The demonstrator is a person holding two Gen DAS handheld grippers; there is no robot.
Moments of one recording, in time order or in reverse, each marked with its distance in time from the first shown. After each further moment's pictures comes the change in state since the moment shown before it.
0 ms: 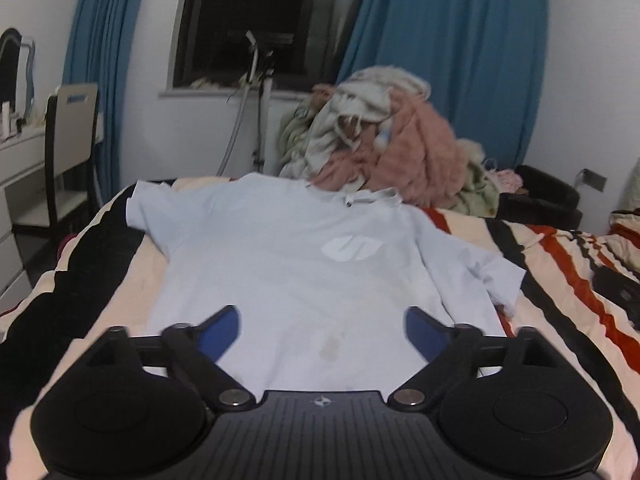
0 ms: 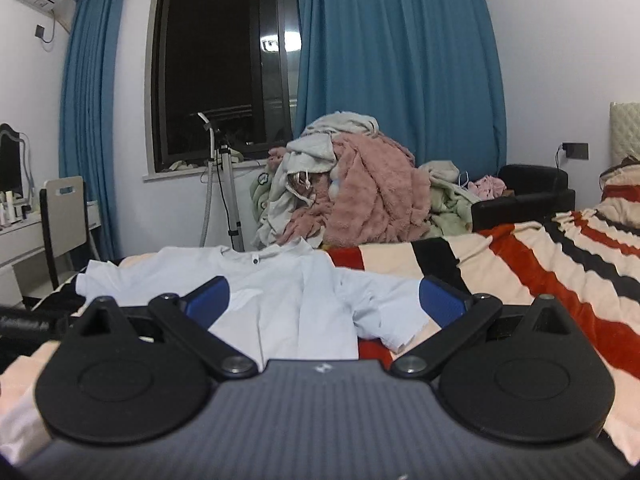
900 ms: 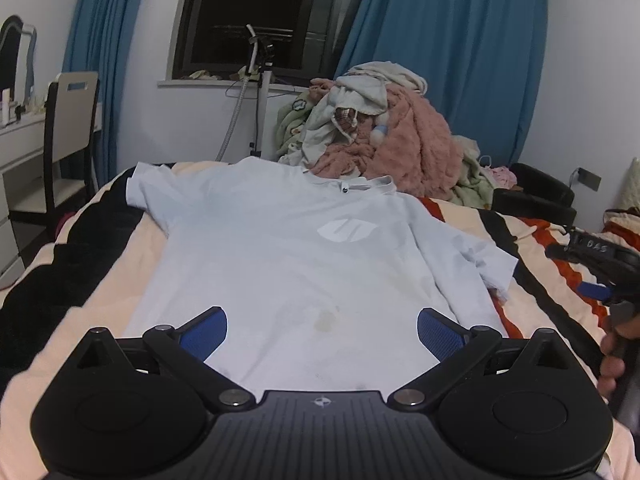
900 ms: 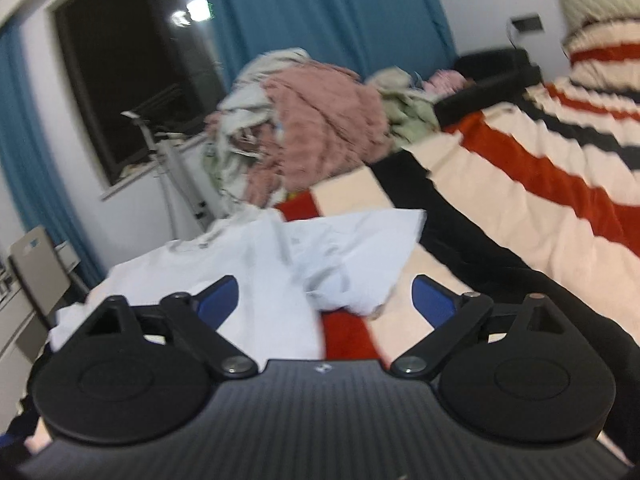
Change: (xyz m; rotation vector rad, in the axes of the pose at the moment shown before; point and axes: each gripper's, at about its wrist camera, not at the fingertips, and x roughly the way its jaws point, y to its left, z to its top) left arm 0.033 0.037 -0.049 -0.032 0.028 -0.023; right arm 0.104 -0.089 -0.013 0.355 0.200 -0.071
